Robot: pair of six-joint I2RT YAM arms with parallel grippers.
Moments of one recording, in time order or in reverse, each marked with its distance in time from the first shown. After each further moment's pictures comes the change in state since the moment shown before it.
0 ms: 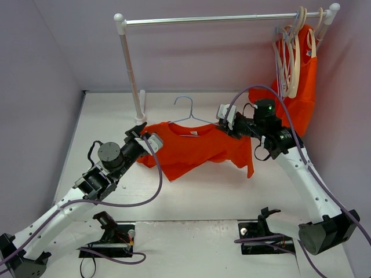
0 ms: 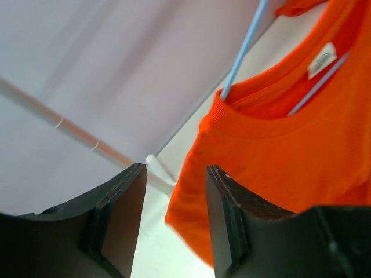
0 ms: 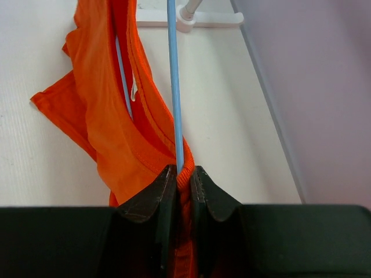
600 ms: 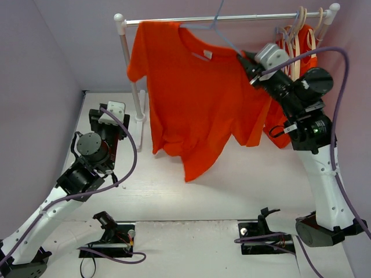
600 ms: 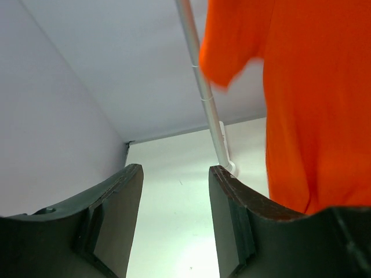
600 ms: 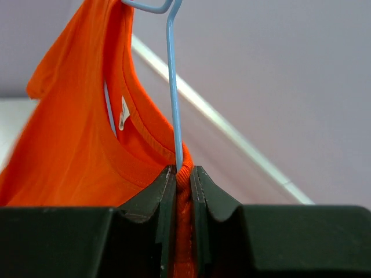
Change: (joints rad) left arm 0.002 0.019 0.245 -0.103 -0.598 -0.278; right arm 0.000 0.054 0.483 0.286 0.216 0.272
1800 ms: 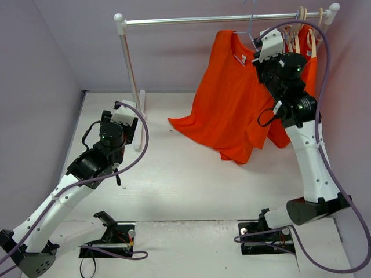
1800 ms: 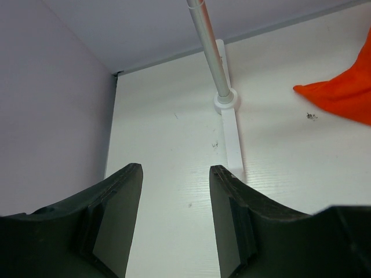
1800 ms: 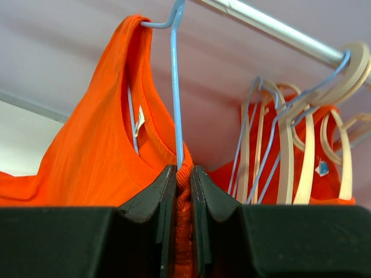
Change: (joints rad) left arm 0.077 0.125 0.070 -0.337 0.010 -0.198; right arm -0.075 0.179 0.130 -0.212 0.552 0.140
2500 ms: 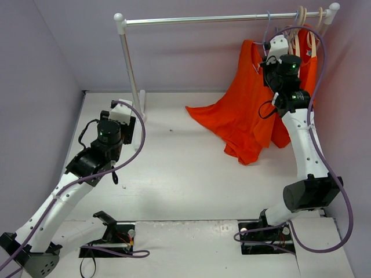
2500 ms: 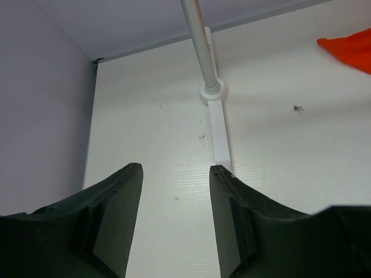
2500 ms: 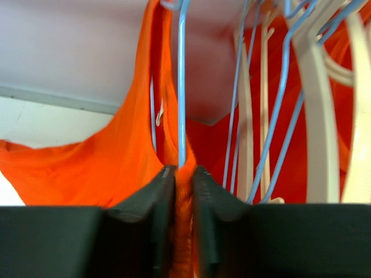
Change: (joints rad) left arm 0.084 0.010 -0.007 -0.036 0.129 -0.070; right arm -0.180 0.138 -0.096 0.072 -0.002 0.124
